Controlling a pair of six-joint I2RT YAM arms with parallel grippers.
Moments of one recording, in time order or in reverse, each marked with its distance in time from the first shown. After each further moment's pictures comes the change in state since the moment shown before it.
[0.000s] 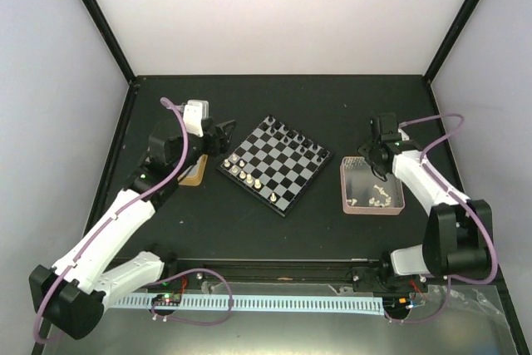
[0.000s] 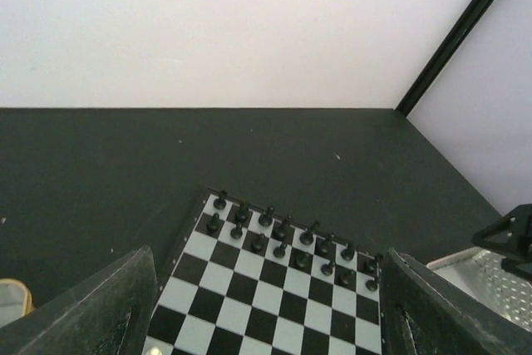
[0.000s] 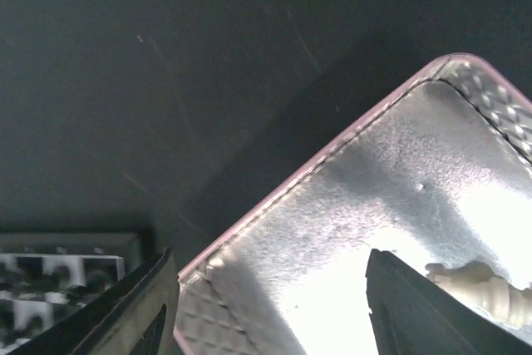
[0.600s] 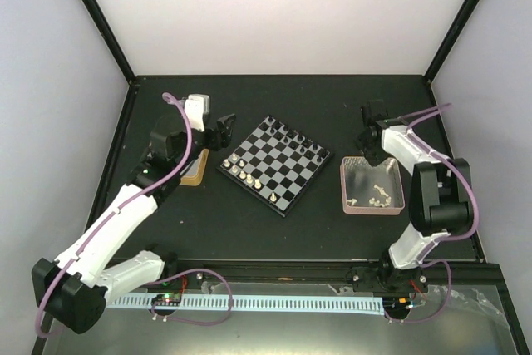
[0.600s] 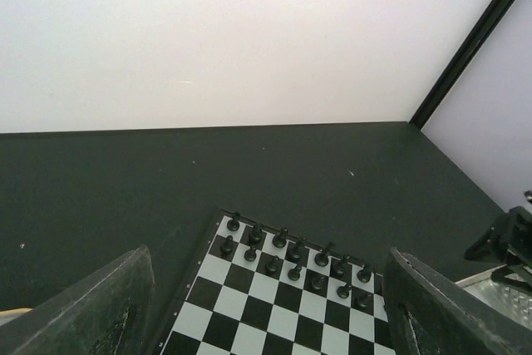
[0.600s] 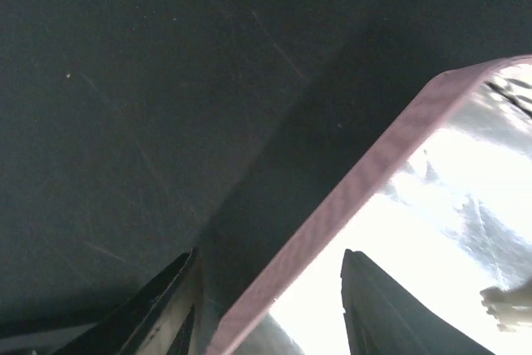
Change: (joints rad) left arm 0.000 0.064 0.030 0.063 -0.040 0.042; right arm -0.006 0.226 0.212 -0.137 0.037 0.184
